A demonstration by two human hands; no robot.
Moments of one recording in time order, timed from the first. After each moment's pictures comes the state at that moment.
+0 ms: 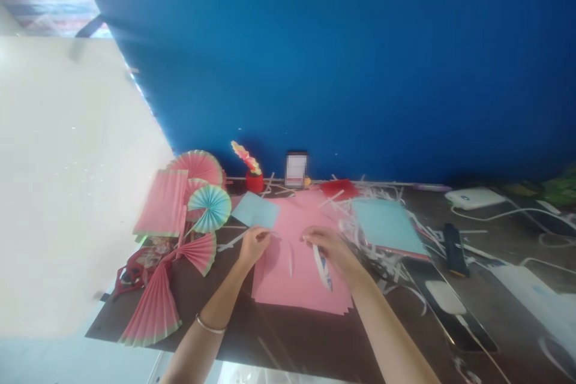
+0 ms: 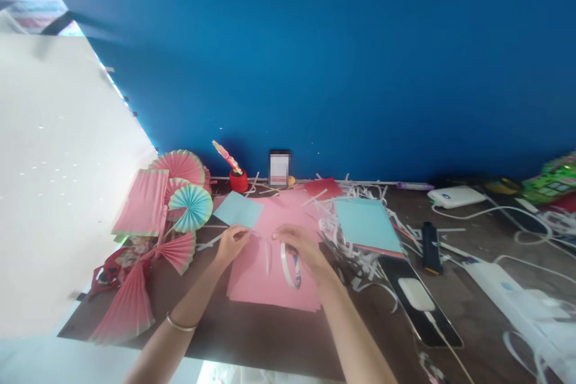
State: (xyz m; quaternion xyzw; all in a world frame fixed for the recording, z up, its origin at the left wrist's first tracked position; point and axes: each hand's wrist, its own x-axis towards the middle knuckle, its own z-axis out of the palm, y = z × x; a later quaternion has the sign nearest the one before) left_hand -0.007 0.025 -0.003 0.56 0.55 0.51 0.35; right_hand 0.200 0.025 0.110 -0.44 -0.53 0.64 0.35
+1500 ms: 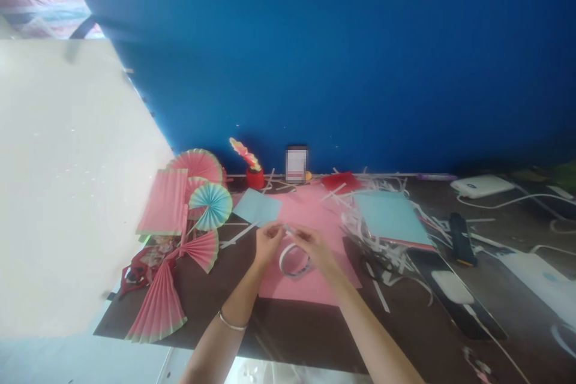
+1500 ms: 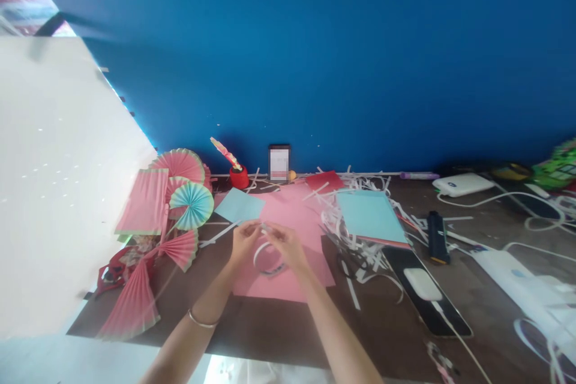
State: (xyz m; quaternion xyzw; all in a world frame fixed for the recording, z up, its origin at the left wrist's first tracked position) left_hand 0.038 0.017 0.016 0.41 0.48 0.61 0.47; right_hand 0.170 0.016 0.061 -0.44 -0.55 0.58 0.41
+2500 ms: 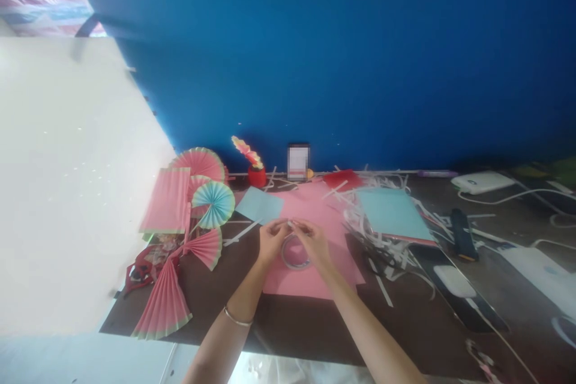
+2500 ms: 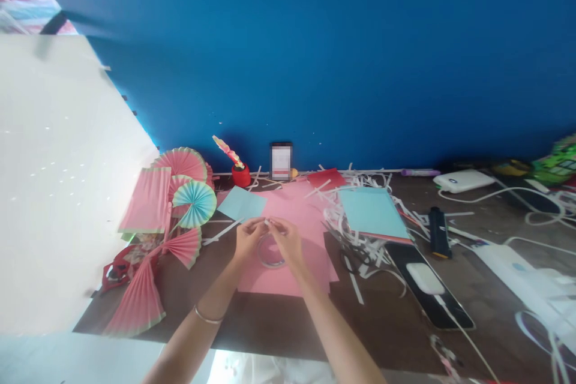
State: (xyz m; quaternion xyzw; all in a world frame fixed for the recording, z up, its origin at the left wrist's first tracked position) left_hand 0.037 0.016 0.015 0.37 0.45 0.62 0.53; right_hand 0.154 0.021 0.044 -0.49 -0.54 0.47 0.49
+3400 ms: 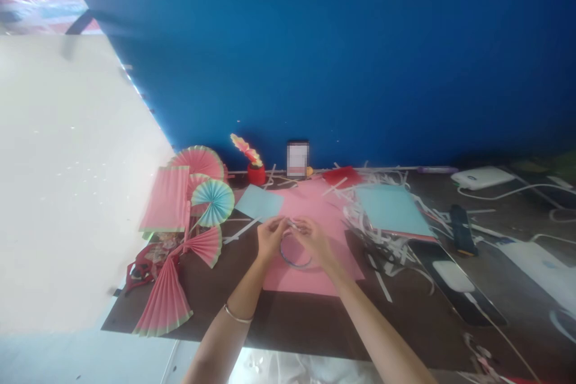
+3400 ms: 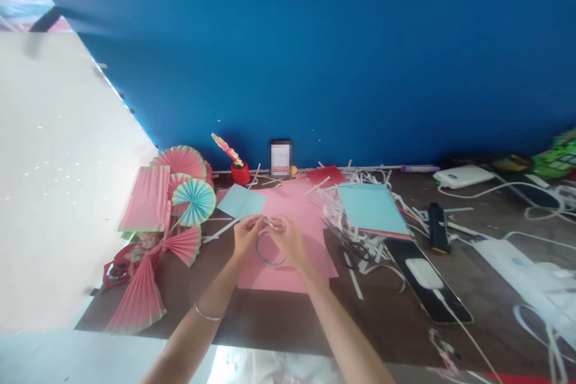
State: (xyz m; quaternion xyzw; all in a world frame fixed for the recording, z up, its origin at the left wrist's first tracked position) left_hand 0.039 0.018 0.016 0.32 0.46 0.65 0.52; right_hand 0.161 0.023 0.036 -0.50 -0.58 0.46 0.44
